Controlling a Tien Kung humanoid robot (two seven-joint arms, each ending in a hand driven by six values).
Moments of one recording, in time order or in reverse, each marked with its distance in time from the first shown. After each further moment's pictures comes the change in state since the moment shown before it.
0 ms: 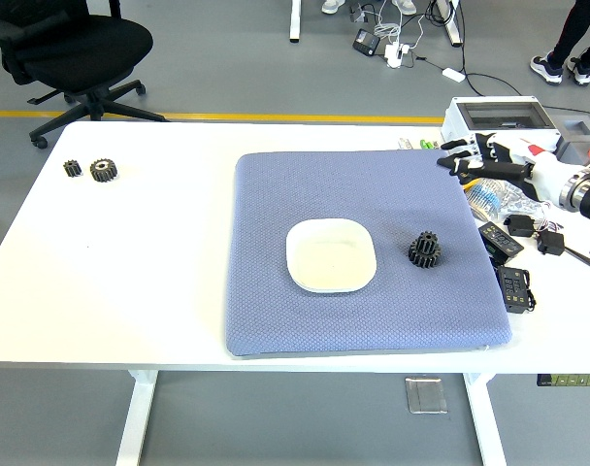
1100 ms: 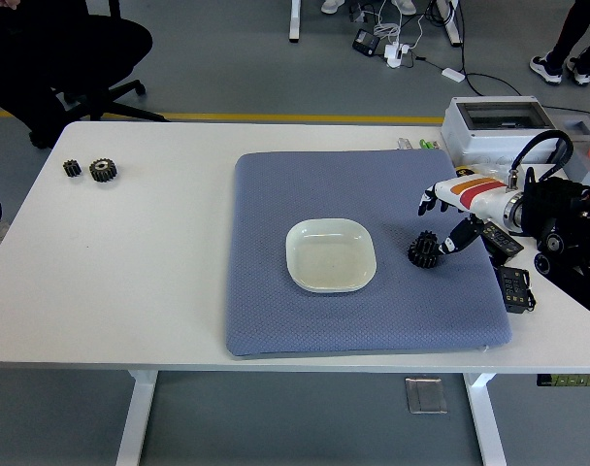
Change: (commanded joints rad) left arm -0.003 0.000 -0.002 0.000 0.002 0.011 -0.005; right arm 0.038 0.140 -0.158 -0.165 -0.717 -0.115 0.100
